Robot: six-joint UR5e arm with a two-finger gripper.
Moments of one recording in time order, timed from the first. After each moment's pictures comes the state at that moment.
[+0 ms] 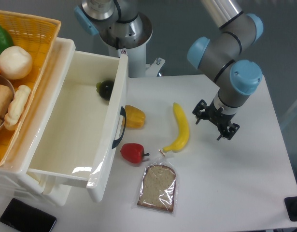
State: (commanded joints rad) arm 2.73 -1.99 -1.65 -1.15 1.47 1.30
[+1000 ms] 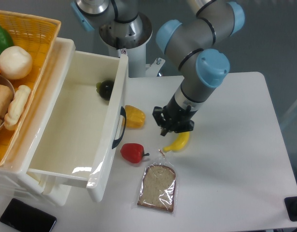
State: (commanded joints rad) arm 2.59 -1.87 -1.63 -1.38 1.14 0.85
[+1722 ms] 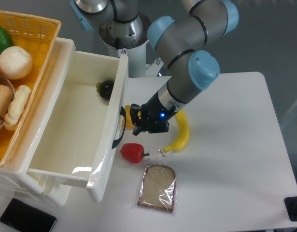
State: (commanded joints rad) arm 2.55 -1.85 -1.63 -1.46 1.03 0.85
